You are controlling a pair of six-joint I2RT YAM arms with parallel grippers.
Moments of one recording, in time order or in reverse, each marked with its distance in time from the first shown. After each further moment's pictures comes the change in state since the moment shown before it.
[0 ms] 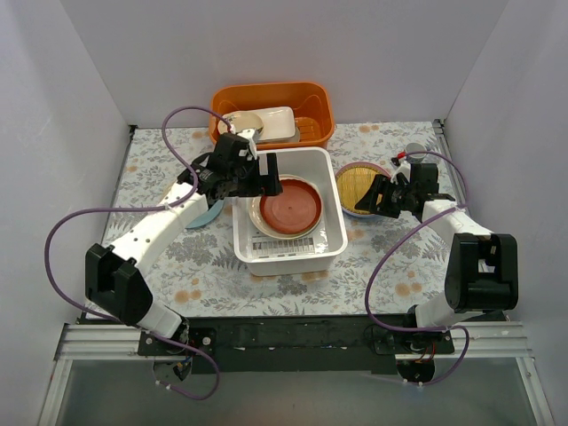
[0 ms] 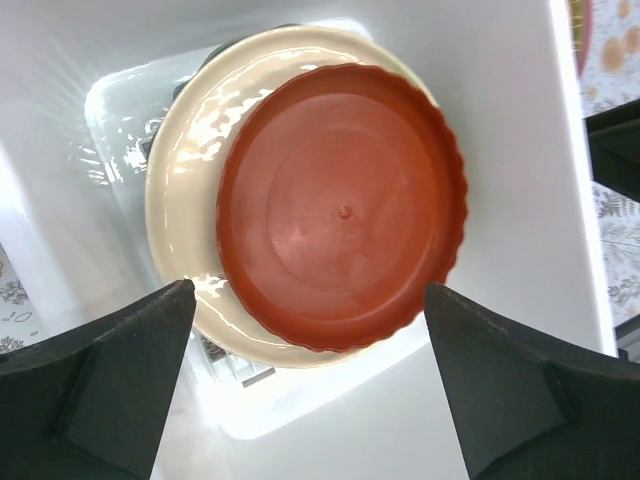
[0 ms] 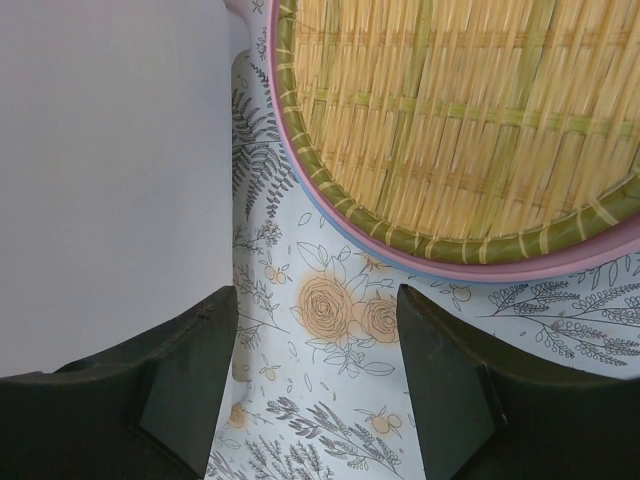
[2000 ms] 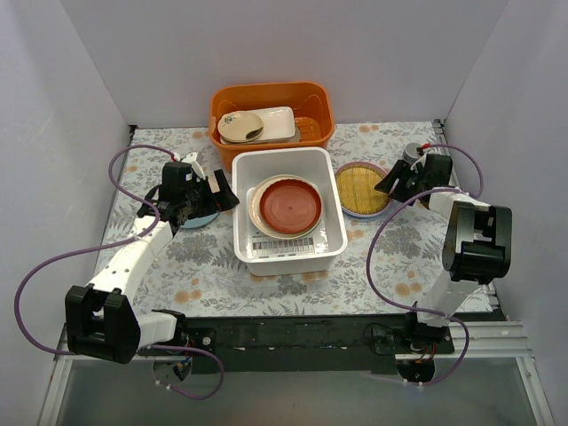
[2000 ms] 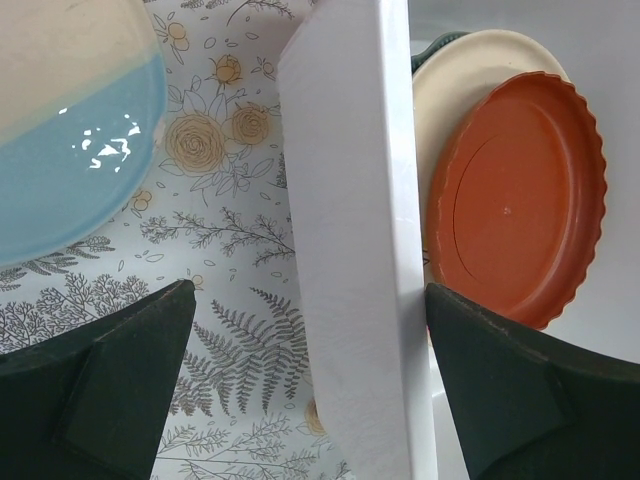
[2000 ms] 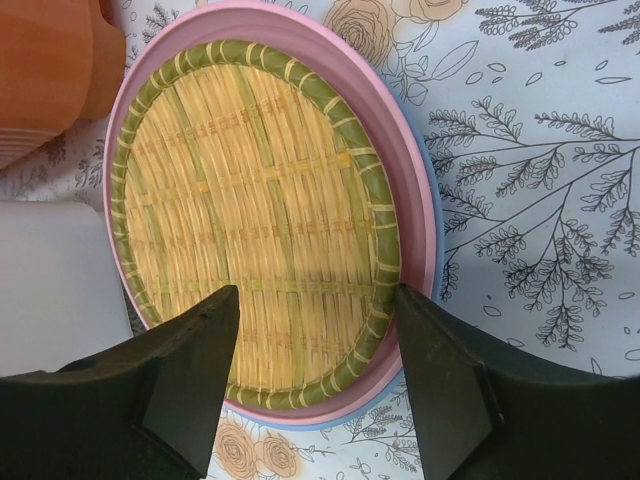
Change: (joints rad) left arm 0.343 -0.276 -0.440 0.210 0.150 0.017; right arm -0.133 0.235 0.122 0.190 0.141 0.107
